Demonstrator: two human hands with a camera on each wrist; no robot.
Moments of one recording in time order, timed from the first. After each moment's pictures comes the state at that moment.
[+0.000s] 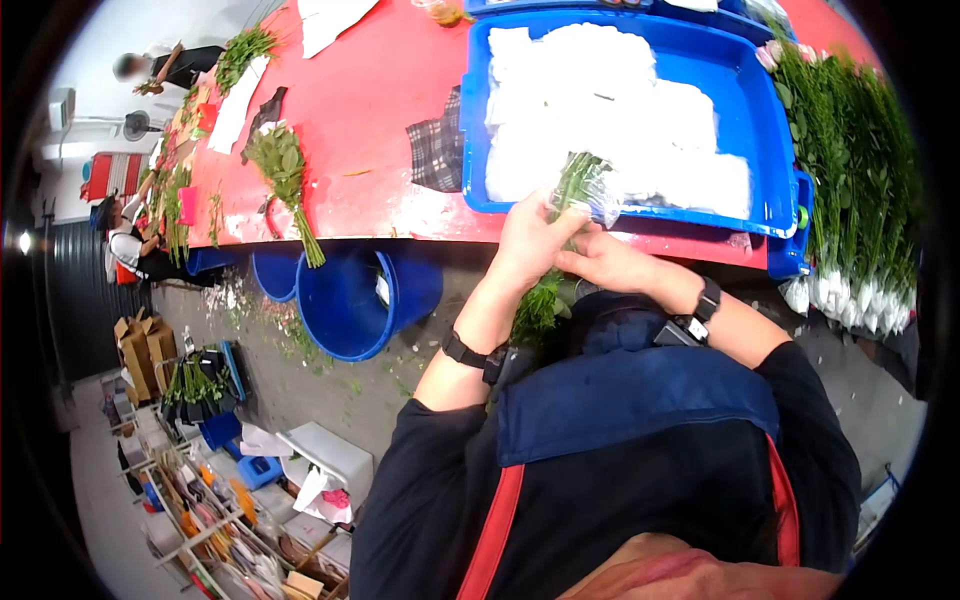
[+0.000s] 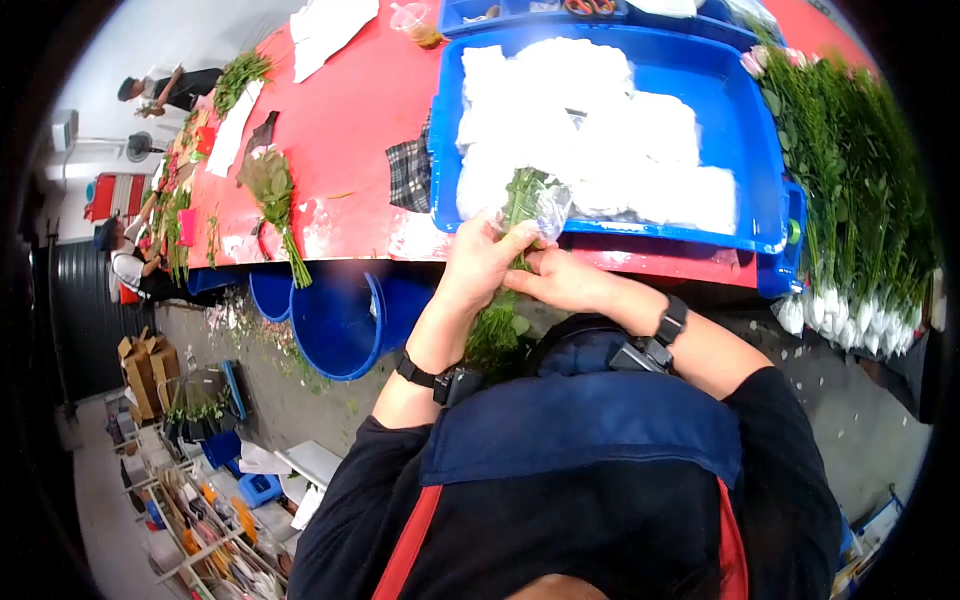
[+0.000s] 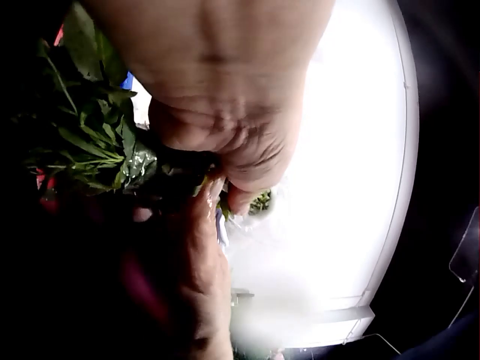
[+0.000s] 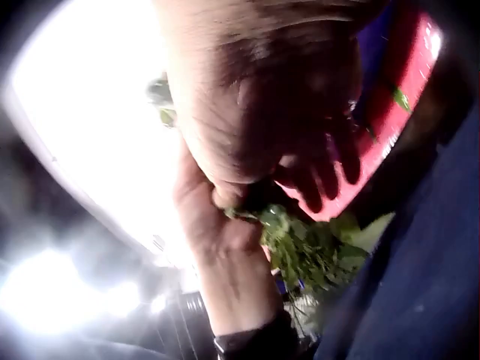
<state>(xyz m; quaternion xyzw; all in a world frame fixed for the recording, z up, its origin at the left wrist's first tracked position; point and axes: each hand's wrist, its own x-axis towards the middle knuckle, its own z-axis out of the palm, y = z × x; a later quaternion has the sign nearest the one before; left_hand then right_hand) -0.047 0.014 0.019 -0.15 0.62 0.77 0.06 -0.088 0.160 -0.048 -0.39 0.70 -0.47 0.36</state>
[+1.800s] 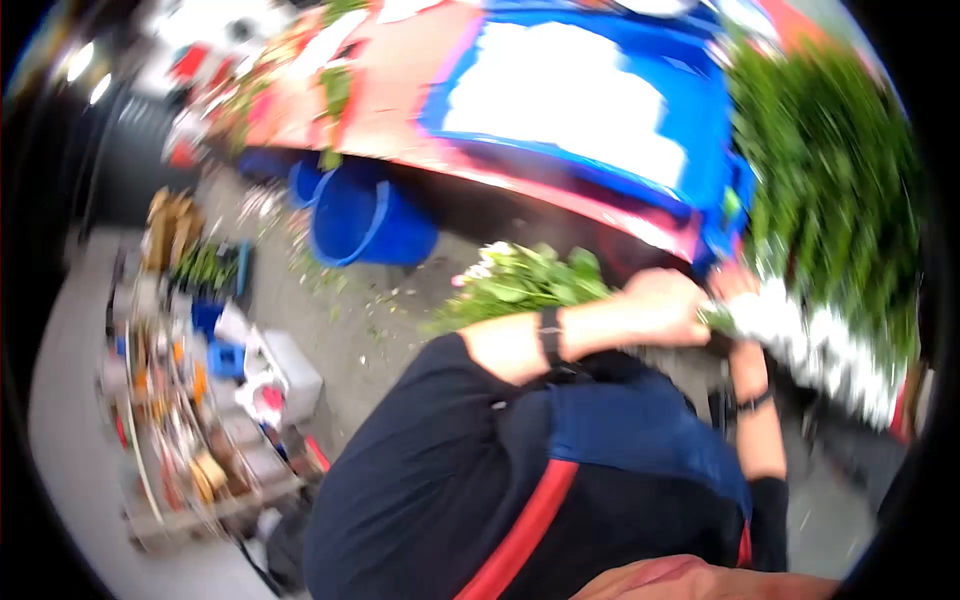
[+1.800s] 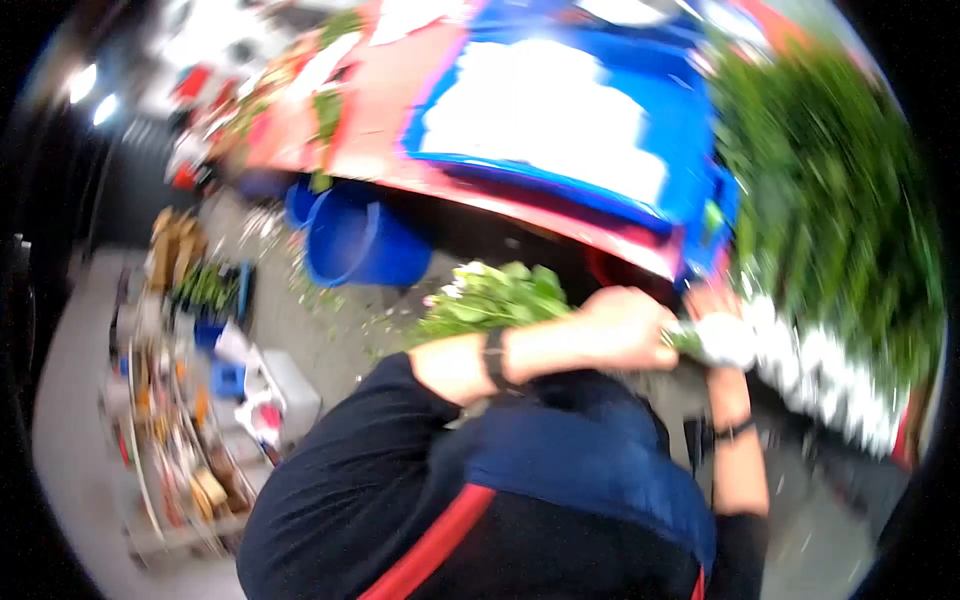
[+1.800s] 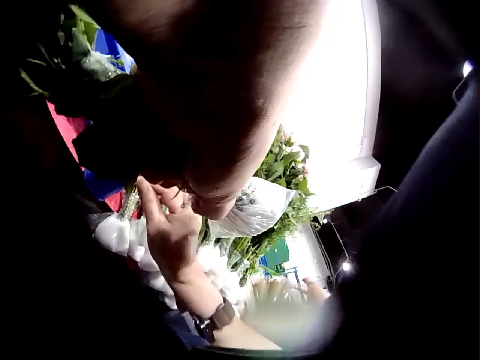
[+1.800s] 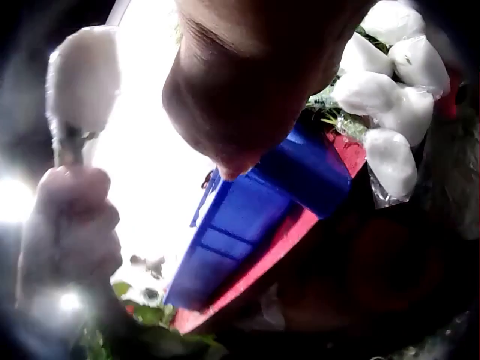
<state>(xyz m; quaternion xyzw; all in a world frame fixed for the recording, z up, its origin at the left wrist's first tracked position) -0.032 0.429 0.030 0.06 0.92 0.33 0.20 -0.126 0.626 -0.119 -0.46 0.87 -0.14 -0.09</state>
